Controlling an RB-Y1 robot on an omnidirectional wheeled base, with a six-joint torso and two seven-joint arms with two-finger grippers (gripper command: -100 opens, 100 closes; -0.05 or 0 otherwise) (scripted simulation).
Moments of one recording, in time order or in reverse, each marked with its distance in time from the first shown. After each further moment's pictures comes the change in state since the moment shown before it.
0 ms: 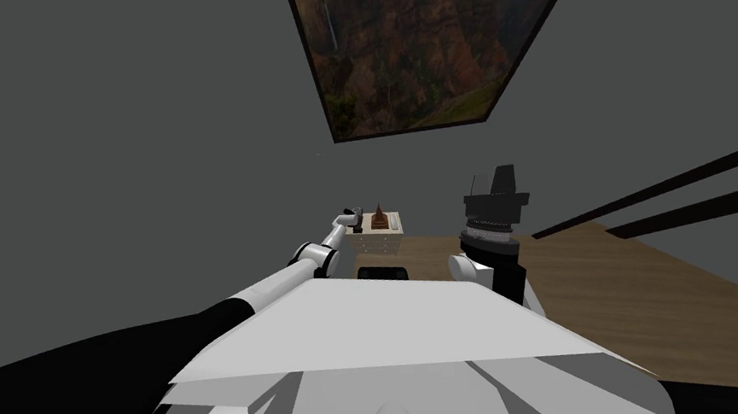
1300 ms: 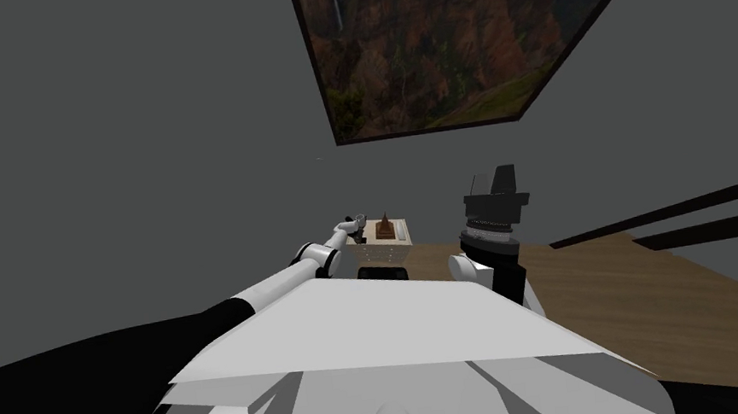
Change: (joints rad) left arm -0.006 -0.027 0.018 0.206 0.047 0.144 -0.018; right arm 0.000 0.000 0.000 0.000 0.000 0.000 0.000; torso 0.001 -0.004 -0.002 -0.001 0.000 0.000
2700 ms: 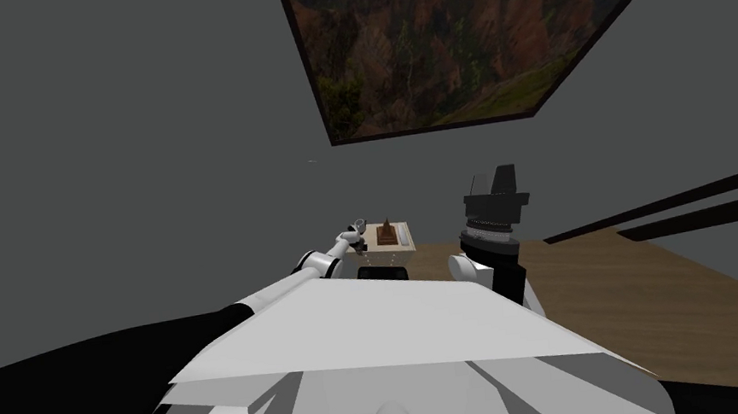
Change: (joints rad) left arm 0.107 -0.042 -0.032 0.028 -0.022 -0.031 0.064; right arm 0.000 0.000 0.000 0.000 0.000 0.000 0.000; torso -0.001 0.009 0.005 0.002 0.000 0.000
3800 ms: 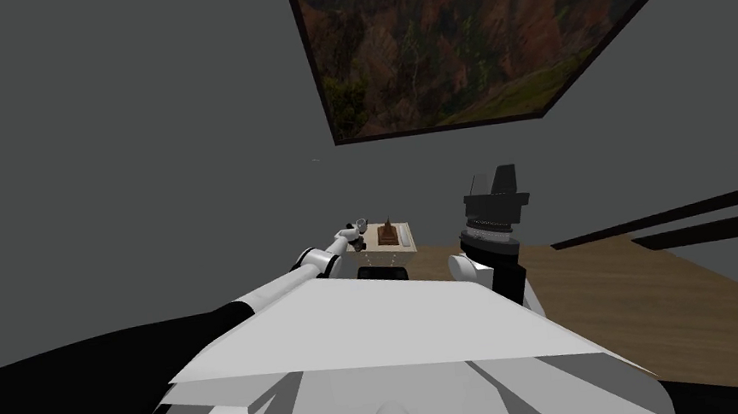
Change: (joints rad) left arm -0.038 0.019 0.018 0.016 0.017 0.023 -0.040; right arm 0.000 0.000 0.000 0.000 0.000 0.000 0.000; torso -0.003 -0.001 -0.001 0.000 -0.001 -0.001
